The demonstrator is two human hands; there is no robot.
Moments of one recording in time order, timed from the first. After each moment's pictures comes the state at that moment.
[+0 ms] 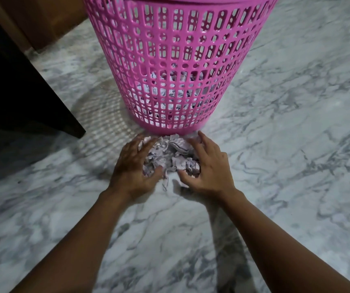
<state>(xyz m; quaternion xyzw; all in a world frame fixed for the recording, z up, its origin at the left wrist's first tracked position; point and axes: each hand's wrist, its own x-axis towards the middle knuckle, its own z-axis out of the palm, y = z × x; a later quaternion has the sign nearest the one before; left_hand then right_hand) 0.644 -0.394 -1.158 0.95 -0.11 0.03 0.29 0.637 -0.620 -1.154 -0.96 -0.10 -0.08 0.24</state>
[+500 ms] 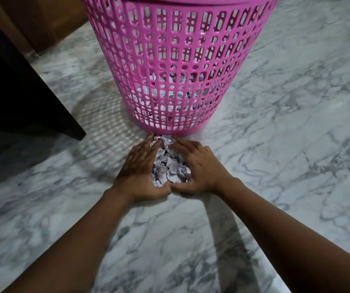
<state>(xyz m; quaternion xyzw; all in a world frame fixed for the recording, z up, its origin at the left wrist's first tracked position) 0.644 -0.403 -1.157 0.96 -0.18 0.00 0.22 0.664 -0.615 -1.151 -0.95 -0.27 0.01 0.17</state>
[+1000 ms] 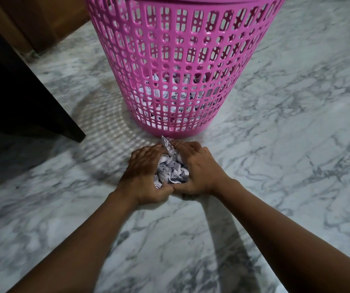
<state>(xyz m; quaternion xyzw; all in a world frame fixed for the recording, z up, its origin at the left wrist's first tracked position) 0.647 -0.411 -1.151 0.95 -0.21 0.03 0.23 0.673 -0.608 -1.156 -0.94 -0.26 0.01 0.20</state>
